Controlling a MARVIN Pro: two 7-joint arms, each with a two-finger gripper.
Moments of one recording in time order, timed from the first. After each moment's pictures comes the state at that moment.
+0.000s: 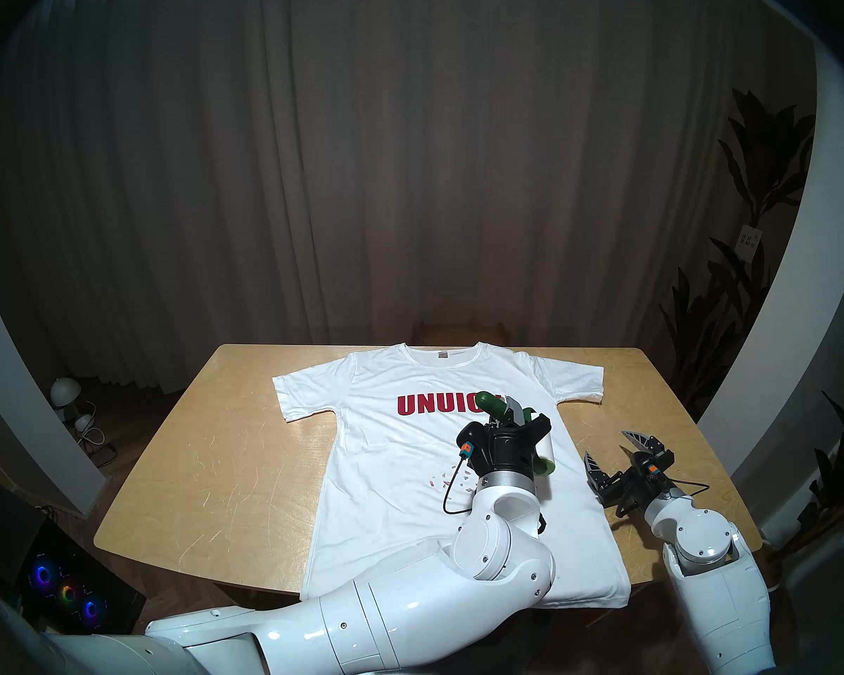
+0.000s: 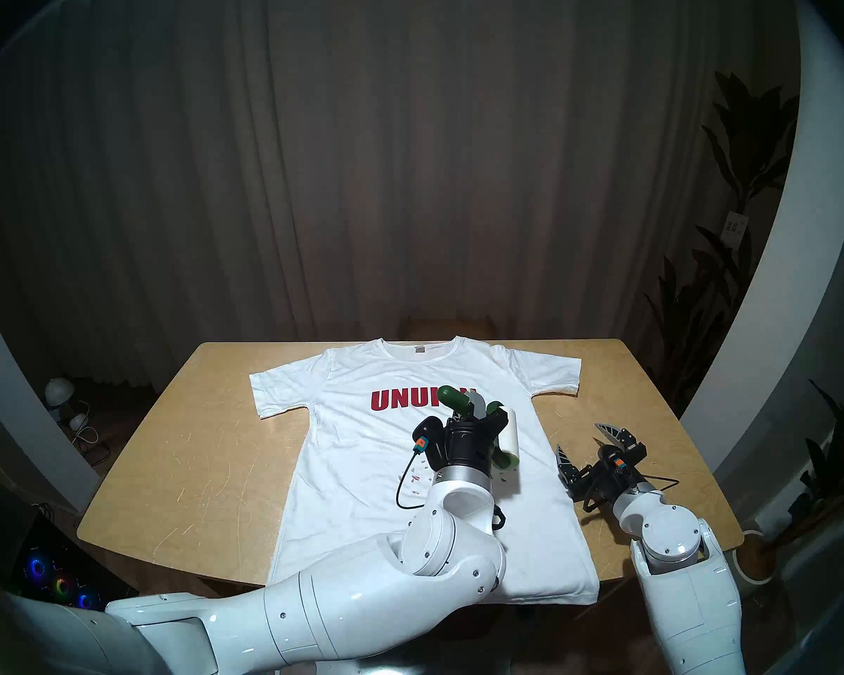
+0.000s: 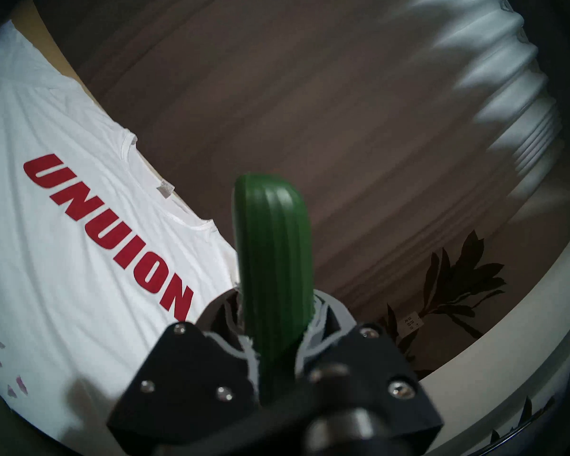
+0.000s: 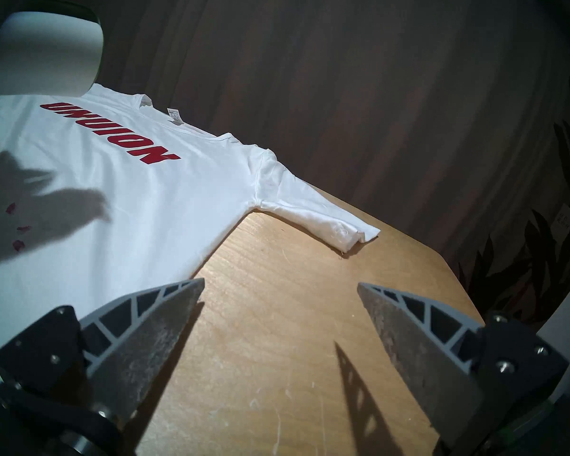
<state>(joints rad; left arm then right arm) 1.22 -1.45 -0.36 -1.52 -1.07 -0.72 0.71 -1.85 -1.22 1.78 -1.52 -0.09 -0.16 0.32</state>
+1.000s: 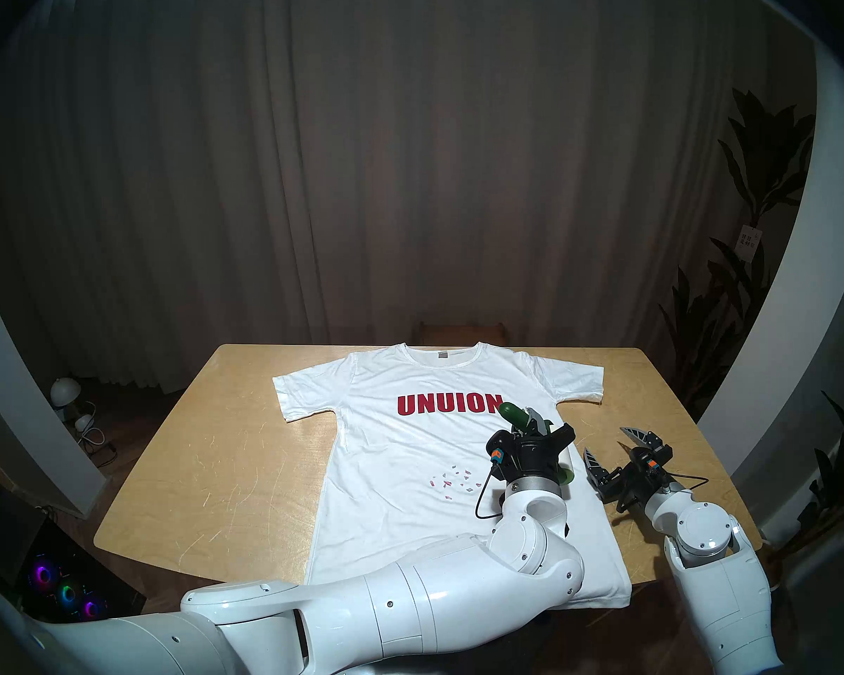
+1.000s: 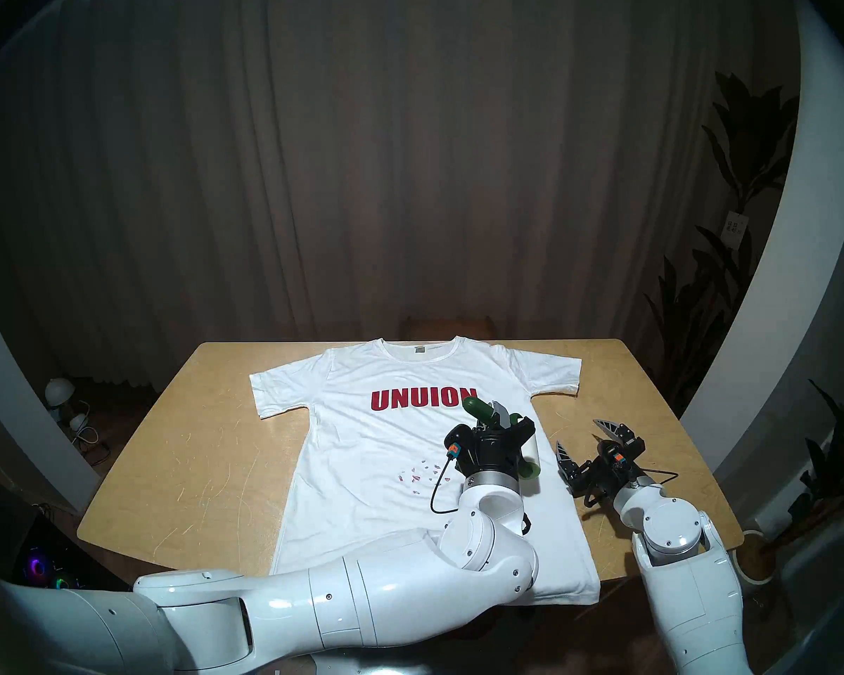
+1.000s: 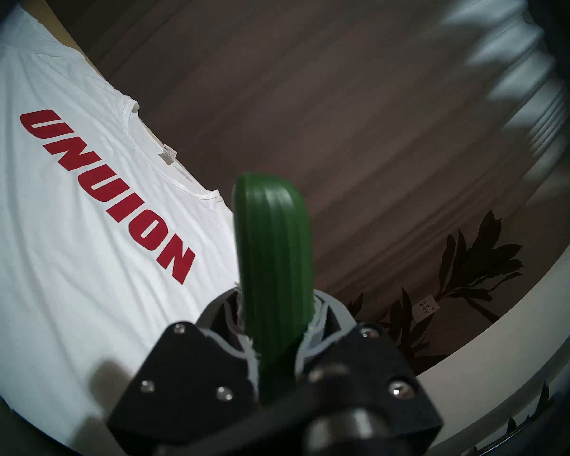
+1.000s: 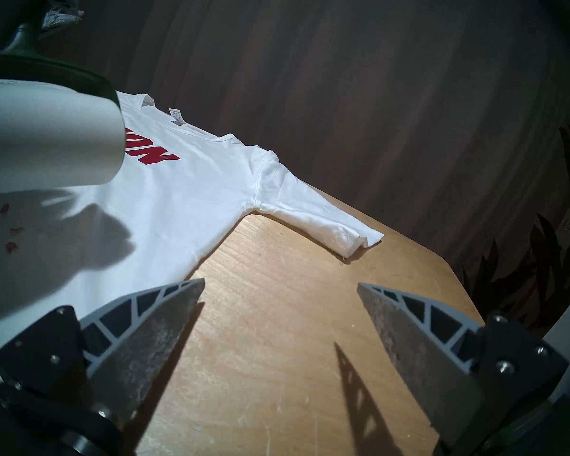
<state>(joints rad) 1.10 -1.57 -0.22 -1.31 -1.14 -0.83 0.74 -1.81 -1.20 1.78 -1.49 -0.10 -0.16 0.35</state>
